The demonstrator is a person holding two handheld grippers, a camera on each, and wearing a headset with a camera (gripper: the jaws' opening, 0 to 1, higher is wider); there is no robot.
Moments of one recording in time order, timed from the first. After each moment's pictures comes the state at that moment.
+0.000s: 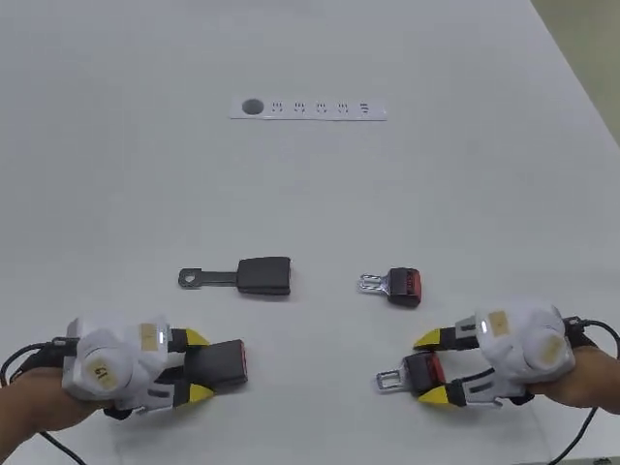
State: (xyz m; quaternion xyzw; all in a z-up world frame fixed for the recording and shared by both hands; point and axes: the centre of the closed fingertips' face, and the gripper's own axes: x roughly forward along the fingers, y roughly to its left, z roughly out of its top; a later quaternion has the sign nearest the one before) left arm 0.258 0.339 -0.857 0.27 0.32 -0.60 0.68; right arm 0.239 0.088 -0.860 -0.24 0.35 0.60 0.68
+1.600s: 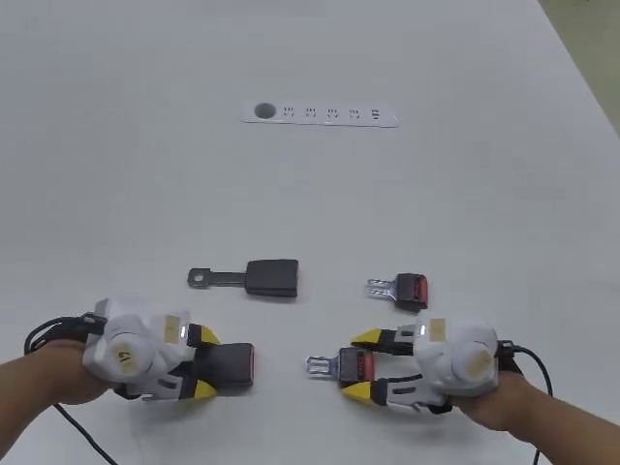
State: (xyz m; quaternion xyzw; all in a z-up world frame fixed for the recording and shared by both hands) left arm 0.258 0.338 -0.859 0.31 0.33 -0.62 0.65; right arm 0.257 0.195 -0.858 -0.18 0.30 0.58 0.74
